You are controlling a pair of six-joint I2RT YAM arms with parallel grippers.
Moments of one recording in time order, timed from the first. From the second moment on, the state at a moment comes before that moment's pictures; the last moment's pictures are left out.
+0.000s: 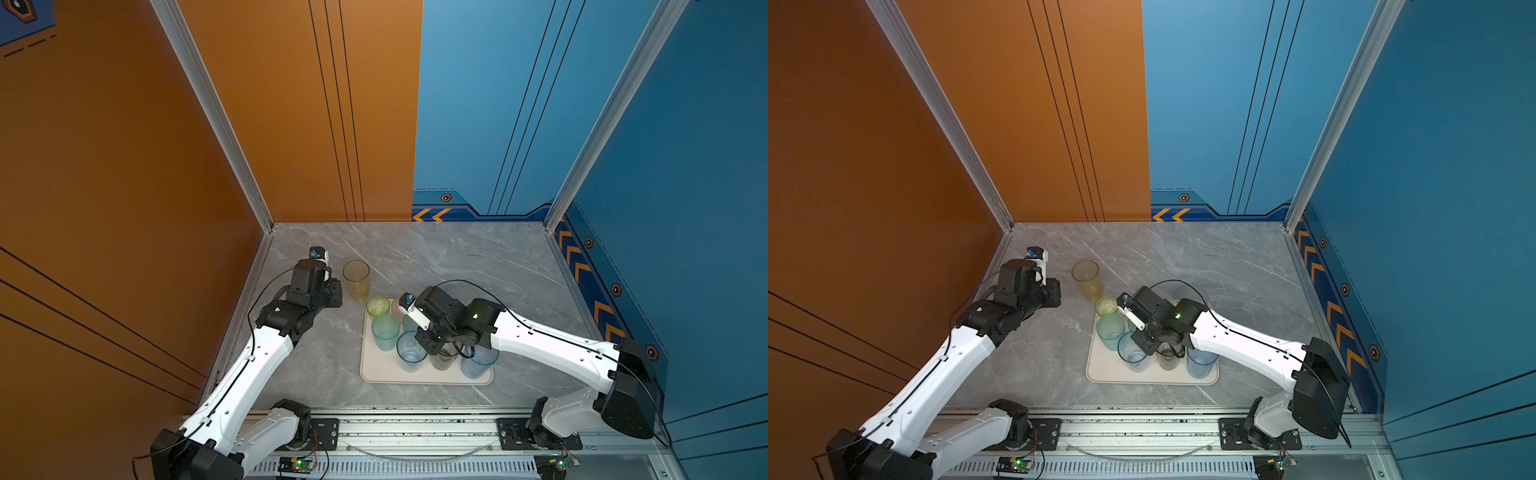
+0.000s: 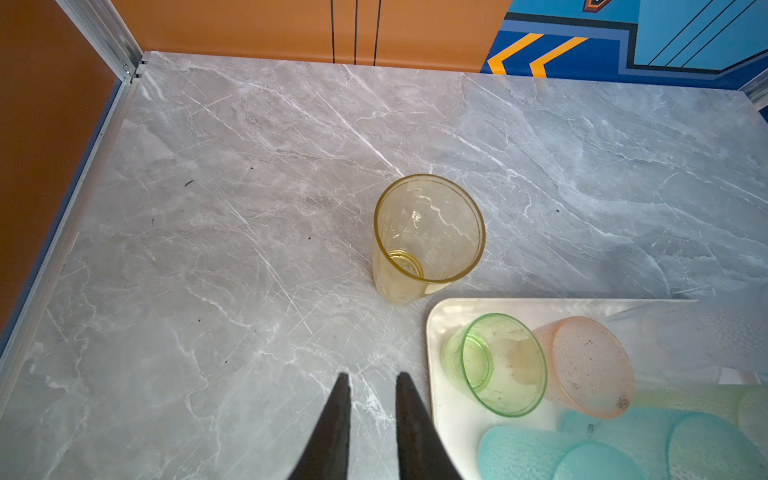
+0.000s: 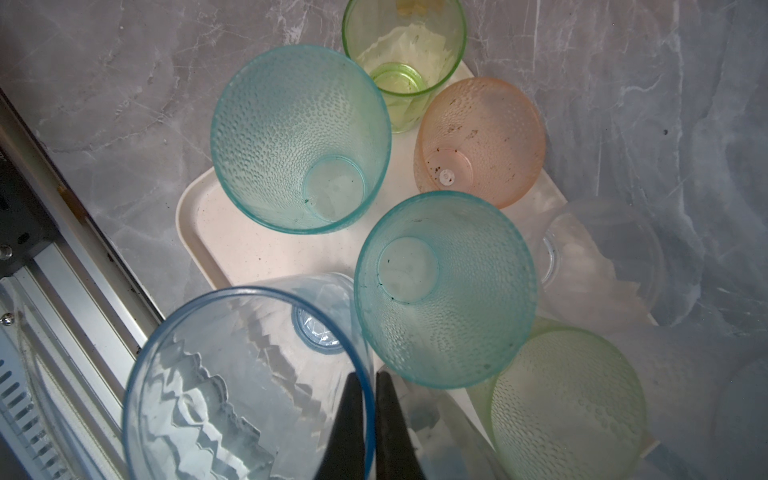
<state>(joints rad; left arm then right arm) -0.29 1.04 0.94 -0.58 -0.15 -0.26 0.98 1.45 1.18 -0.77 0.05 0.07</state>
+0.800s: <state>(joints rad) -0.29 1.05 0.94 -0.58 -0.14 -0.26 0.96 1.45 1.18 -0.77 0.05 0.05</state>
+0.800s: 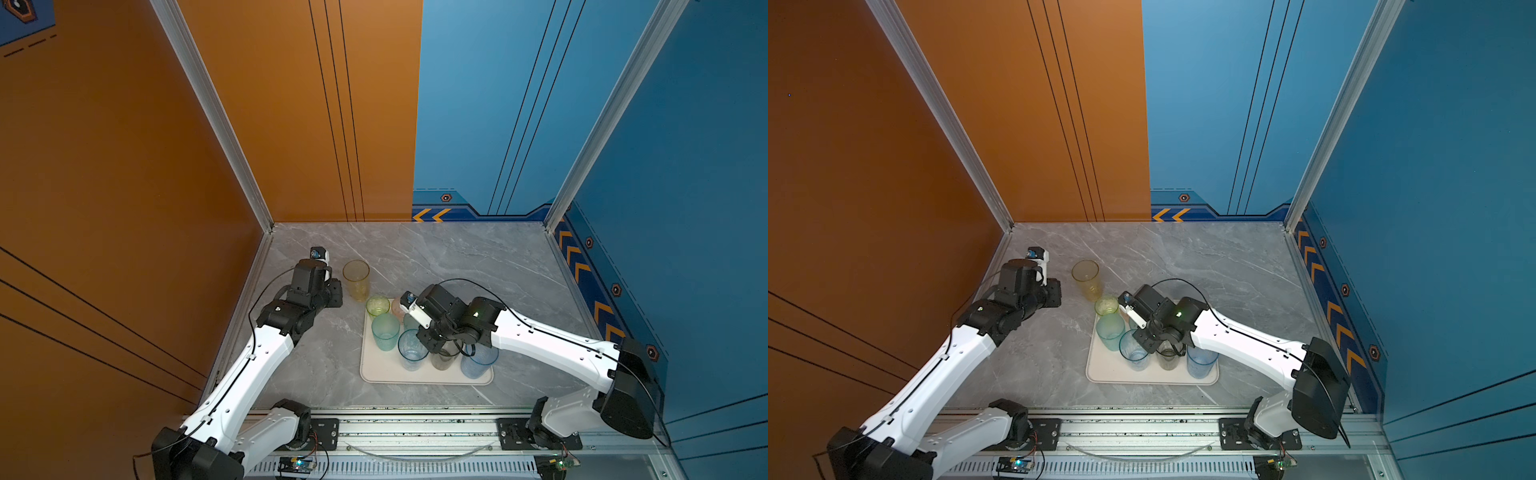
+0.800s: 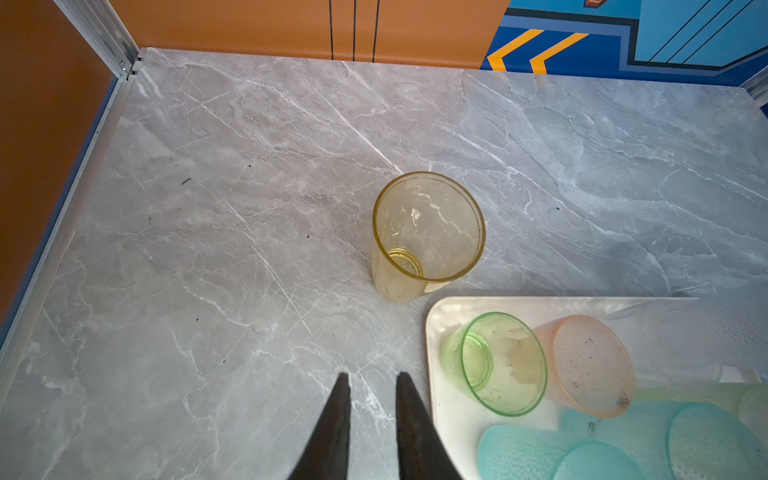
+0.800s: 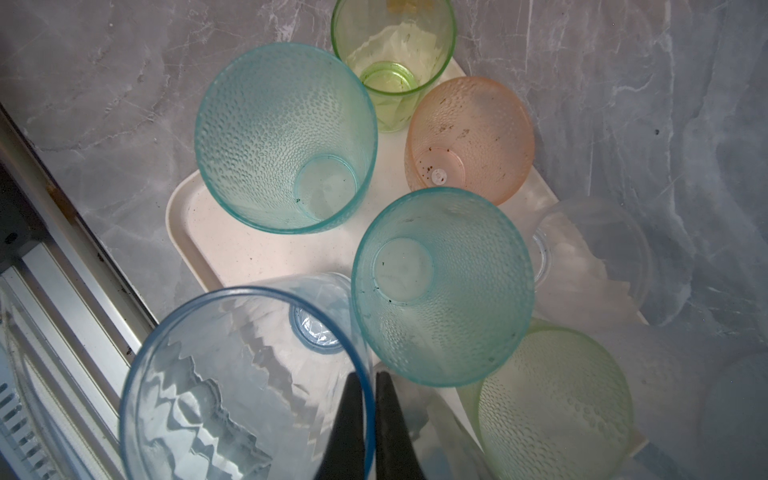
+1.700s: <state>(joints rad) -0.29 1.05 0.94 -0.58 -0.14 -0.26 0.96 1.47 1.18 -0.77 0.04 0.05</state>
